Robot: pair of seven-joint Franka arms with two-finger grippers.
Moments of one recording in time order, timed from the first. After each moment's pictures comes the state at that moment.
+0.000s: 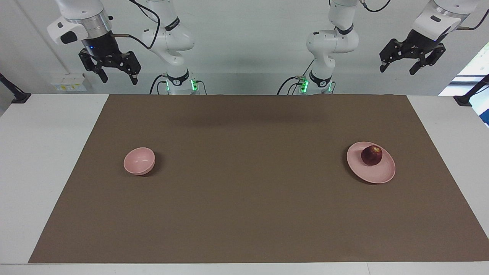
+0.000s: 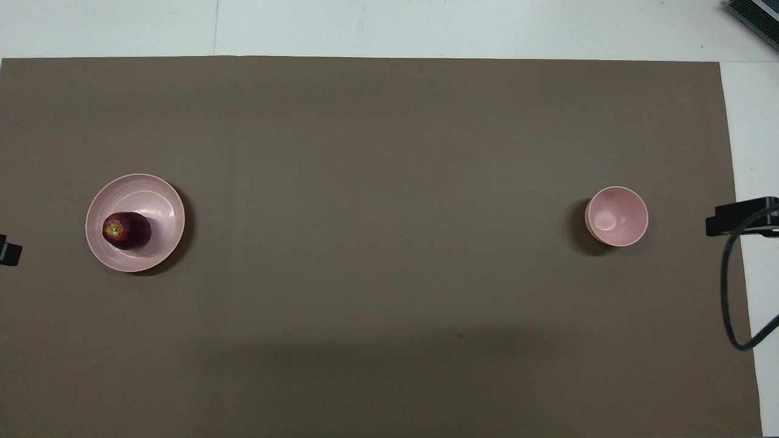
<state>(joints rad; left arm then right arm) -0.02 -0.06 0.01 -1.40 -0.02 1.24 0.13 0.03 -0.11 -0.05 -1.56 -0.02 1.46 0.08</state>
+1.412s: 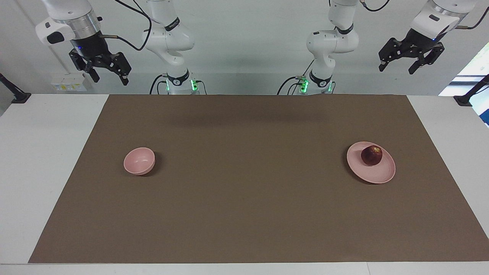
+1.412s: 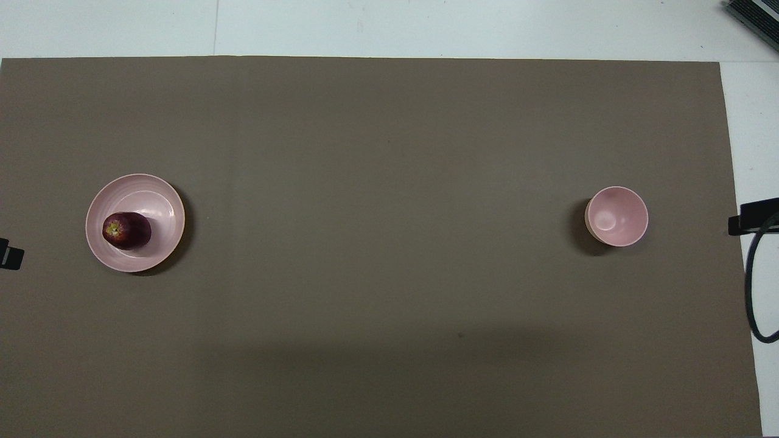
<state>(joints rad) -0.02 -0.08 0.00 -1.42 -0.02 1.25 0.13 0.03 -0.10 -0.09 -1.56 -0.02 1.46 0.08</state>
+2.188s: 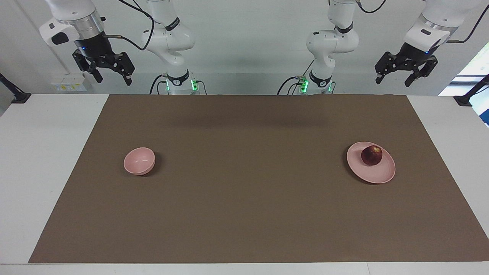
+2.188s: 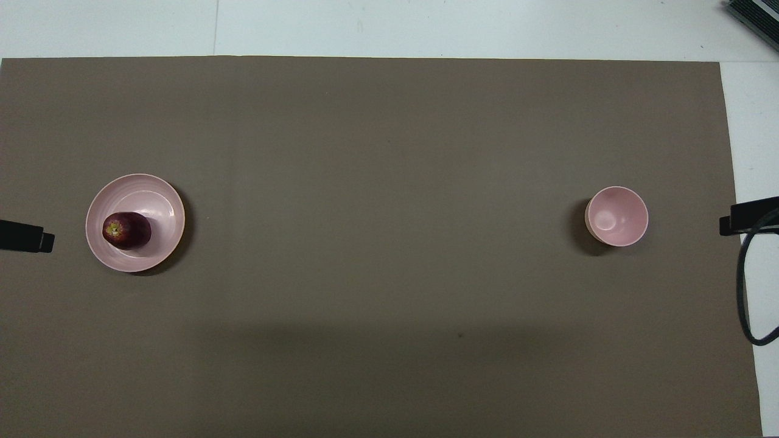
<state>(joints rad) -0.02 -0.13 0.01 -1.64 -0.02 1.50 0.13 0.10 -0.10 -0.14 -1.56 -0.02 1.46 0.08</state>
